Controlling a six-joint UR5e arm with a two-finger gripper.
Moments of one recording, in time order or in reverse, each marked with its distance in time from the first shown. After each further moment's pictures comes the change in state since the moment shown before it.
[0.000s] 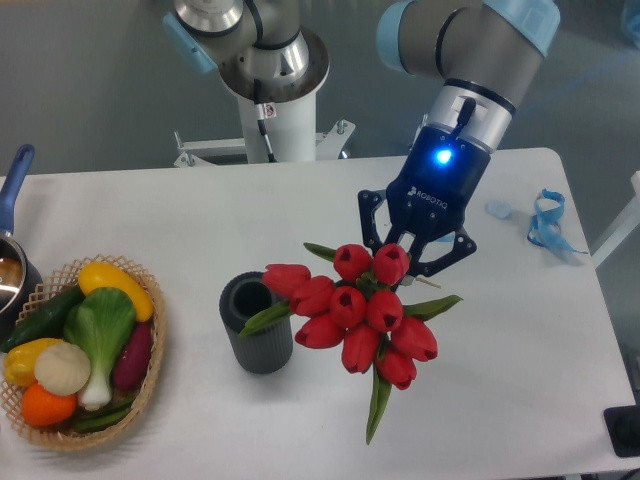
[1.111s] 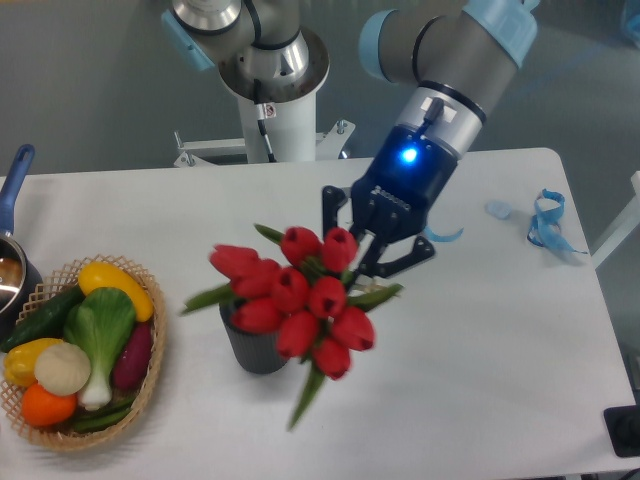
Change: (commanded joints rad) arm -0.057 -0.002 -0.061 0.035 -0.306 0.009
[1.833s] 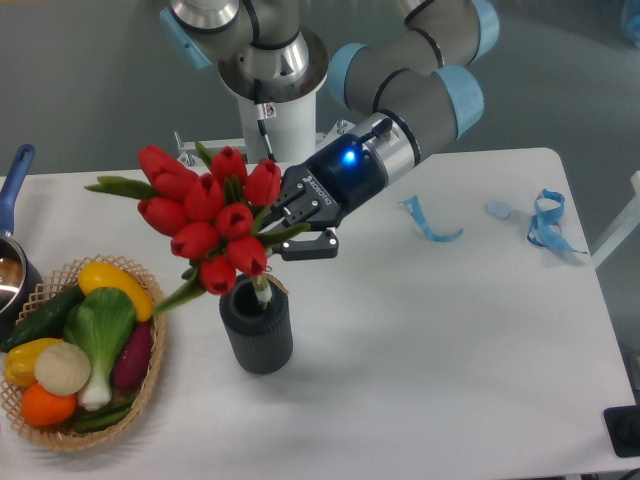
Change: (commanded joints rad) arm -0.023 0.023 -0.219 0.003 -0.310 0.196
